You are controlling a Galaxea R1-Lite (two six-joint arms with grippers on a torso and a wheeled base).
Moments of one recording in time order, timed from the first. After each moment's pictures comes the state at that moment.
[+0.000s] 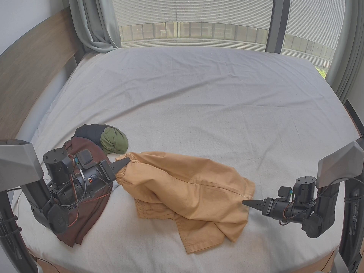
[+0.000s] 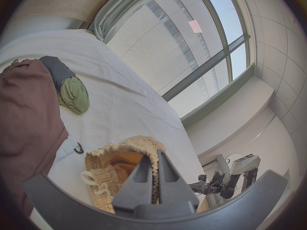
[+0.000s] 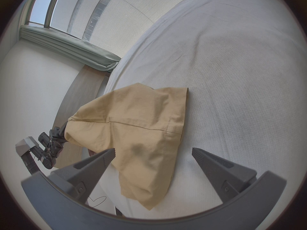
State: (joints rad) left arm -0.20 2.07 -0.40 -1.55 -0.45 -0.68; right arm 0.22 2.38 -0.29 -1.54 0.46 0.61
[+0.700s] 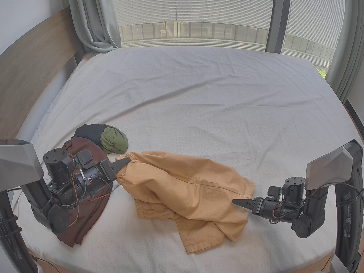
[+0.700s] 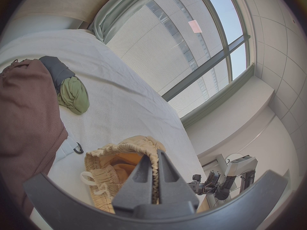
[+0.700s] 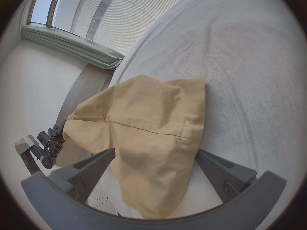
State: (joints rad) left arm -0.20 2.07 -0.40 -1.55 -0.45 -0.68; right arm 0.27 2.44 -0.39 -1.54 0.46 0.64
